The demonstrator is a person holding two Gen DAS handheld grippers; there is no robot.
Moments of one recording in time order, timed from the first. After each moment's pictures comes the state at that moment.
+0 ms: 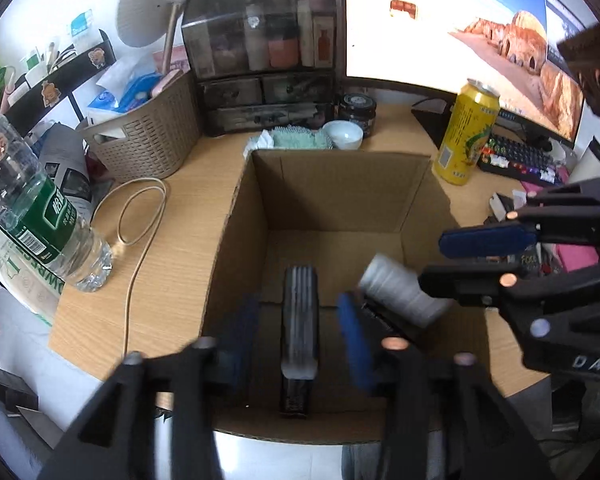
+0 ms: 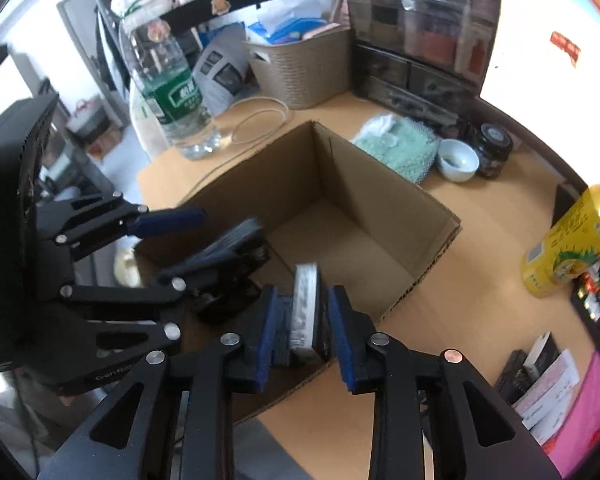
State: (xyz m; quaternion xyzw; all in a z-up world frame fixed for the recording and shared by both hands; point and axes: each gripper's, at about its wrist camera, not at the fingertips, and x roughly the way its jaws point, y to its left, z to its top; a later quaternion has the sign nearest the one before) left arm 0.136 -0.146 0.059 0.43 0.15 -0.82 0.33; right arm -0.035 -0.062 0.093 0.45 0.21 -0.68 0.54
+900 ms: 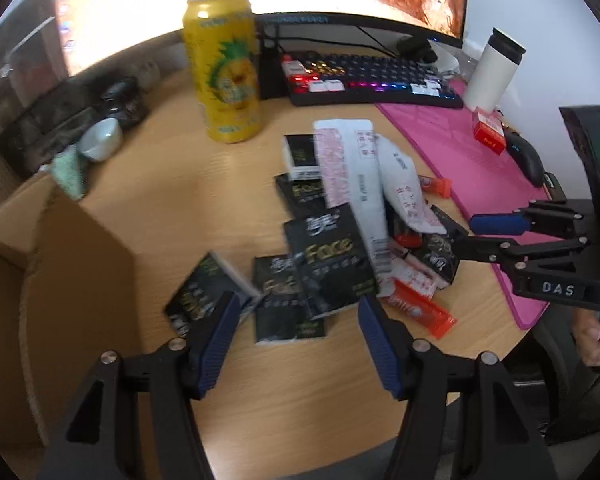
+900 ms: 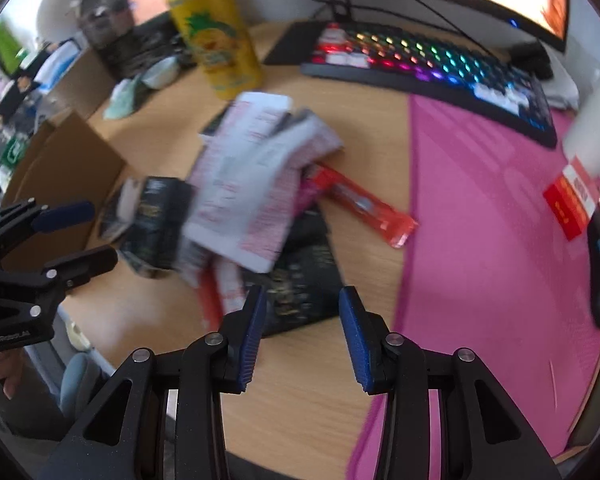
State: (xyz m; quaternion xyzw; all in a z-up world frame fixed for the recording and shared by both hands) left arm -0.054 -0.011 0.000 0.51 0.12 -0.84 0.14; right arm -0.154 0.216 -0.009 0.55 0.10 -0.77 0.32
